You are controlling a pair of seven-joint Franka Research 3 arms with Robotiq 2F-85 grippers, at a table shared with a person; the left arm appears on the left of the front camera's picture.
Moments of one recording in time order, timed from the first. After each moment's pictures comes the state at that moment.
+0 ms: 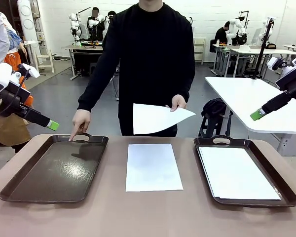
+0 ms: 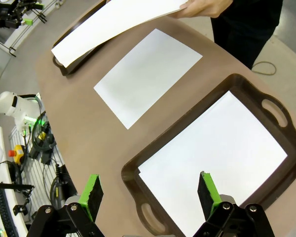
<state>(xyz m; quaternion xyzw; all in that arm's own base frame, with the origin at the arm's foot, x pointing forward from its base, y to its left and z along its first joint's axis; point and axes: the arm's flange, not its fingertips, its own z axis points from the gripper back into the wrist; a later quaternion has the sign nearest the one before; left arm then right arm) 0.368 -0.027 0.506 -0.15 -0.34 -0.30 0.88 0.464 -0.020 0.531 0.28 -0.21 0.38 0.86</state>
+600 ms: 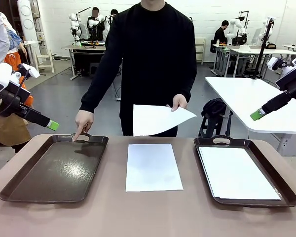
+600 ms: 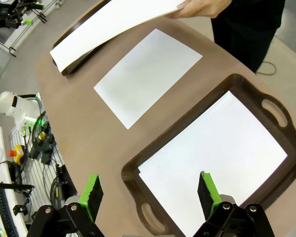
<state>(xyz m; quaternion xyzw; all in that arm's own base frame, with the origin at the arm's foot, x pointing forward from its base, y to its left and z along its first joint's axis) 0.368 -0.027 0.506 -0.15 -0.34 -0.30 0.88 0.464 -0.020 0.531 0.28 -0.21 0.38 0.86</state>
